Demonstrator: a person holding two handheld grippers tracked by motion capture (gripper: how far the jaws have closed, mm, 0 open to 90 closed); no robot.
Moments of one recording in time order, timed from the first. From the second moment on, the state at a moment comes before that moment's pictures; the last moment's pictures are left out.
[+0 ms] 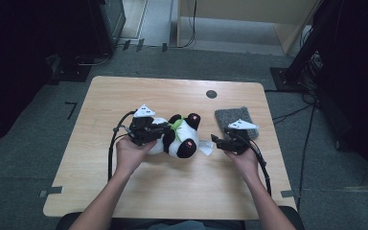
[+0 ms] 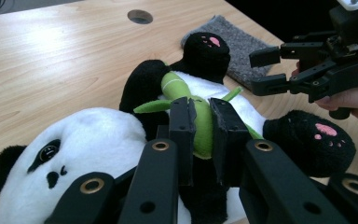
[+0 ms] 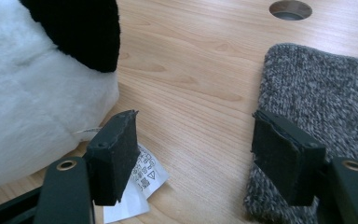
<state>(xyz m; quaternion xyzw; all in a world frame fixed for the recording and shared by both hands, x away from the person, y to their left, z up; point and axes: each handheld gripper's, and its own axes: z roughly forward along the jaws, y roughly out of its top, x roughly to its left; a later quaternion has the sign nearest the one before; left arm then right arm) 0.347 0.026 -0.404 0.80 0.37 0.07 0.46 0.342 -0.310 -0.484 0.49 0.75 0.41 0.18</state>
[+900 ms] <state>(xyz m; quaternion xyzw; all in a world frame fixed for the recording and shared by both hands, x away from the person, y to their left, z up) 0.337 0.033 -0.420 0.81 0.34 0.07 0.47 0.361 -0.314 -0.480 0.50 0.74 0.40 0.20</state>
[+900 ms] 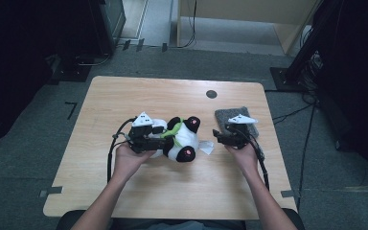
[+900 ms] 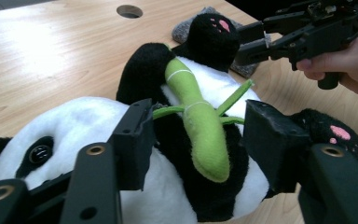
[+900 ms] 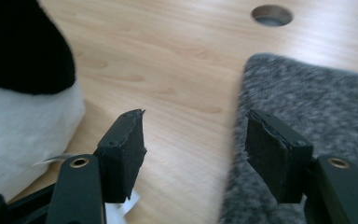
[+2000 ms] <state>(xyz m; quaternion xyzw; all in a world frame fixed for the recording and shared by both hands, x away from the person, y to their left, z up) 0.332 0.080 -0.437 0.79 0.35 0.08 0.49 0.399 -0.359 -0.506 0.56 0.71 0.36 0.21</state>
